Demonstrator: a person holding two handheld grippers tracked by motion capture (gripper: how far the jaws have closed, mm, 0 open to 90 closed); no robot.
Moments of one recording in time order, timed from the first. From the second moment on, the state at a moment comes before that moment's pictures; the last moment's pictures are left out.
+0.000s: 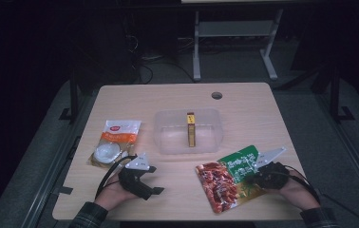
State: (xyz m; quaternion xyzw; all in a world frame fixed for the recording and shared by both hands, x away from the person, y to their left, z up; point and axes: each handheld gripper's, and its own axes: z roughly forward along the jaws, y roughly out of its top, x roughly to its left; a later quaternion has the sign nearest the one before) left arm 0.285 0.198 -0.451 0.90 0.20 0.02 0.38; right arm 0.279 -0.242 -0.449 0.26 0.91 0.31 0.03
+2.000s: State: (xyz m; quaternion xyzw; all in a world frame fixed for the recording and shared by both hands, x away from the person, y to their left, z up) left arm 0.284 0.195 -0.452 0.90 0.21 0.02 0.39; right arm 0.292 -0.278 -0.462 0.37 0.87 0.31 0.10
